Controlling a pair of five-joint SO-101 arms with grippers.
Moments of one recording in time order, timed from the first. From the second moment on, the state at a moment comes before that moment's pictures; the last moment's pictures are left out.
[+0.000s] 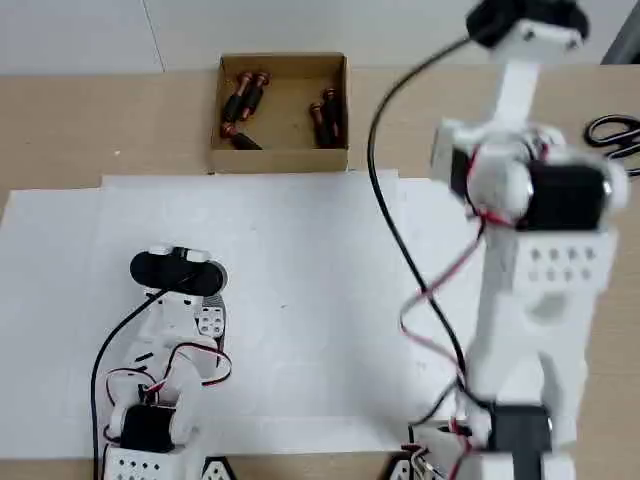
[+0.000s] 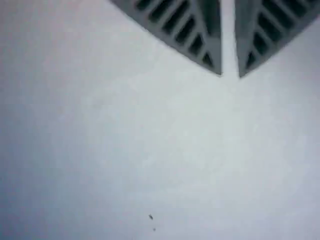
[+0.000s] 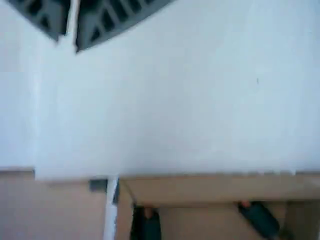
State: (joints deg) left arm 2.5 -103.4 96.6 52.2 -0.2; right arm -4.1 -15.0 -26.5 96.1 -9.4
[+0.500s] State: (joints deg) left arm 2.5 -103.4 96.6 52.2 -0.2; right arm -1.3 -56.4 42.0 67.2 -8.4
